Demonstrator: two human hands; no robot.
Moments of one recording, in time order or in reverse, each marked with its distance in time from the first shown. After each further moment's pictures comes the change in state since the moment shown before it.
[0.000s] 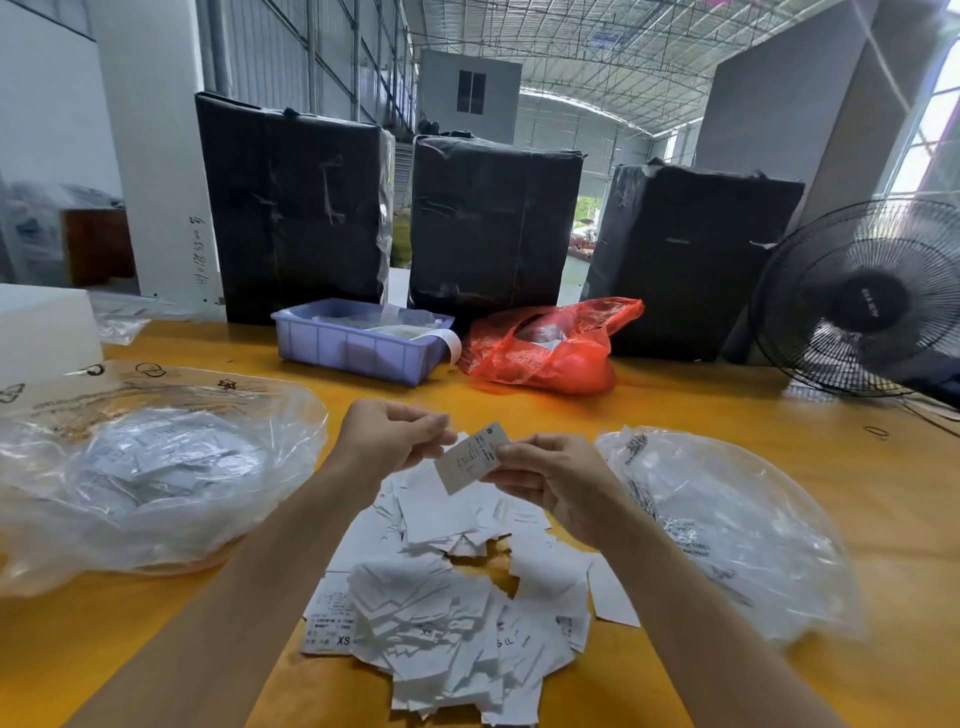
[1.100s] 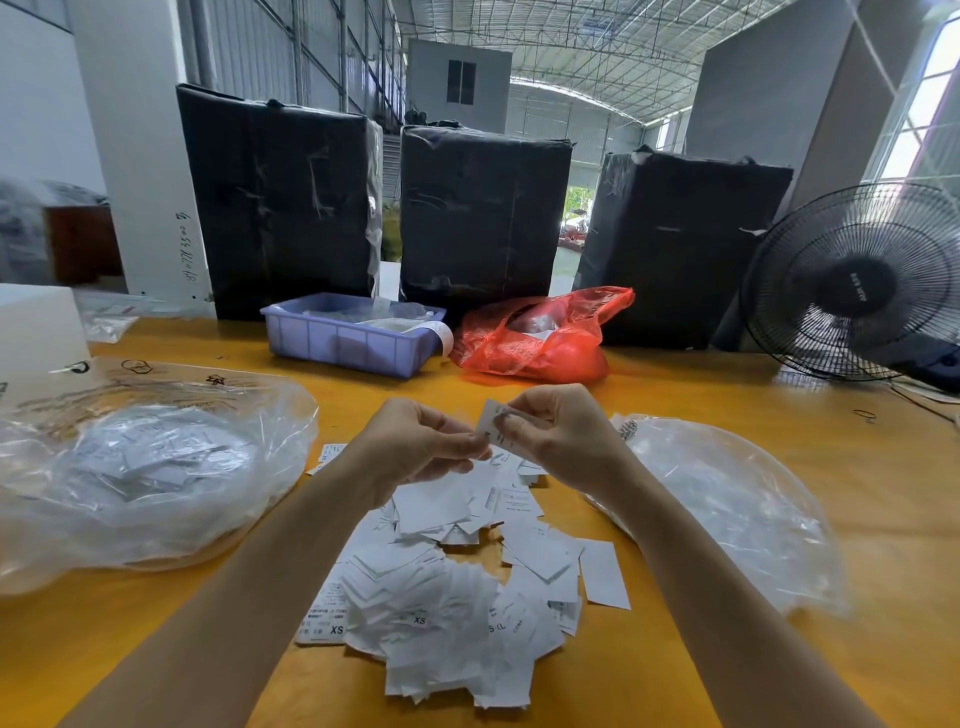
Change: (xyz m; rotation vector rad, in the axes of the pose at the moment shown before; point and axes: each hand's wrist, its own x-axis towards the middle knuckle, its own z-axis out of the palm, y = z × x) left_hand -0.017 0.012 0.016 0.063 -0.280 -0.098; right_hand -0.018 -0.032 0.001 -0.749 0.121 -0.453
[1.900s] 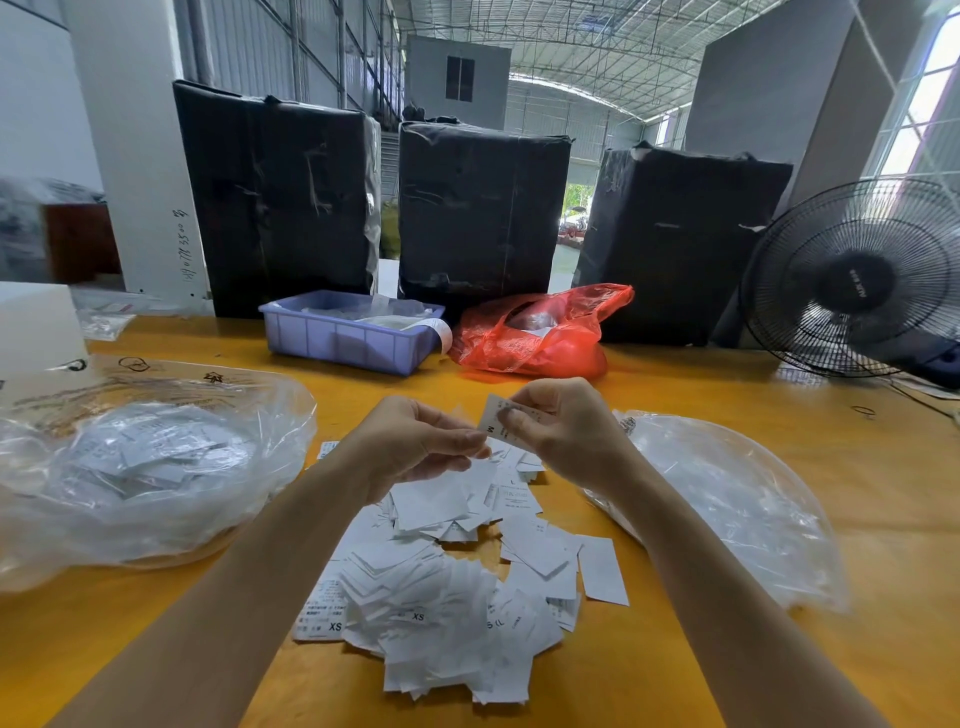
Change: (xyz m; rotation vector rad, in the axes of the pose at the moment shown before) left_hand -0.001 0.003 -0.002 -0.007 -0.038 -0.029; right_hand -0.001 -0.002 -0.003 -0.083 0.030 -0.026
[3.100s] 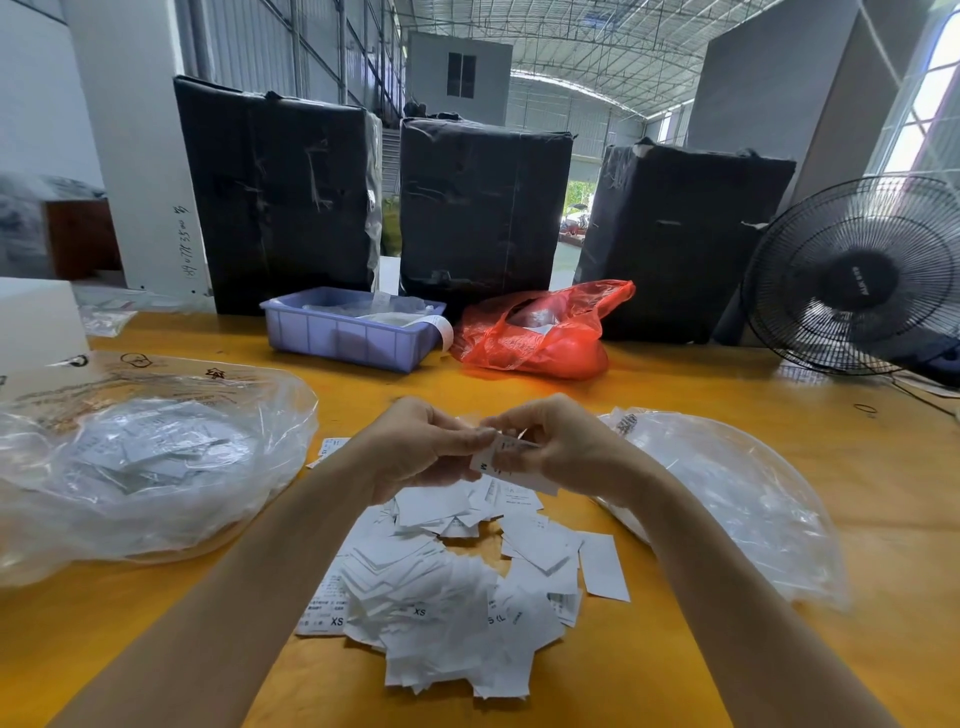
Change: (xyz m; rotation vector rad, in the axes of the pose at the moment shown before) left_hand 0.001 -0.002 0.005 0.028 -0.045 -0.032; right_hand -0.003 -0.001 -0.005 0.027 -0.344 0.075
